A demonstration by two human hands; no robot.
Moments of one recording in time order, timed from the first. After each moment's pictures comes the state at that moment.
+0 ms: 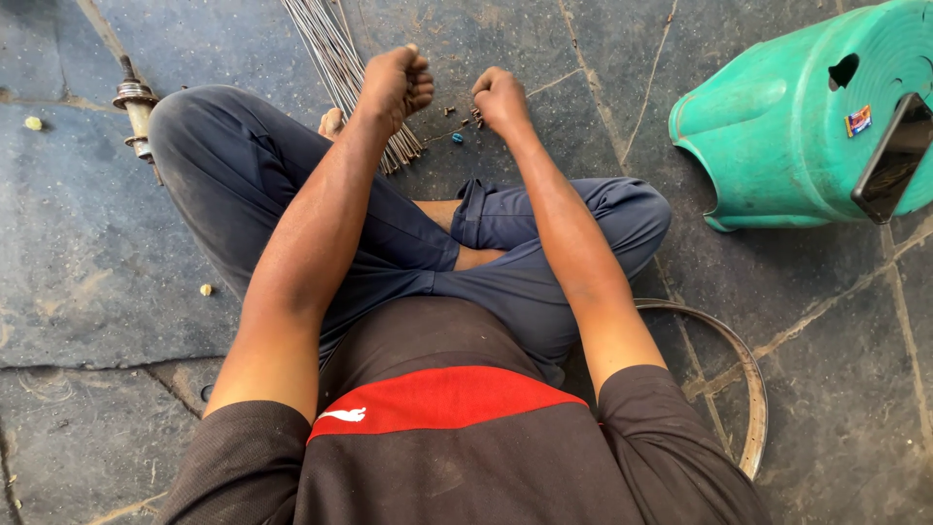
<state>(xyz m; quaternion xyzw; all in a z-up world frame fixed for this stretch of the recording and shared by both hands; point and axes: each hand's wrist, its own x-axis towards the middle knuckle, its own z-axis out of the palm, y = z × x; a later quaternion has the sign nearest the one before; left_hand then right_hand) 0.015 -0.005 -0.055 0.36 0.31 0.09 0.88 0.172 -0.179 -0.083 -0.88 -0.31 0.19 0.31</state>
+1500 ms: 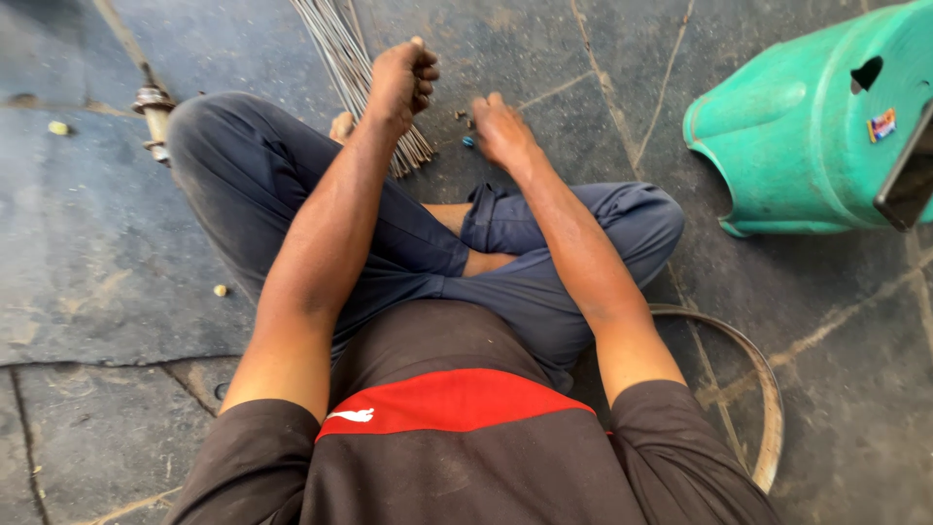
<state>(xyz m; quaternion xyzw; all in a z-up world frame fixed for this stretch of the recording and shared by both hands) 0.008 -0.006 -0.020 0.41 0.37 0.12 0.82 0.131 -0.198 -0.043 -0.84 -0.50 0.20 0.11</state>
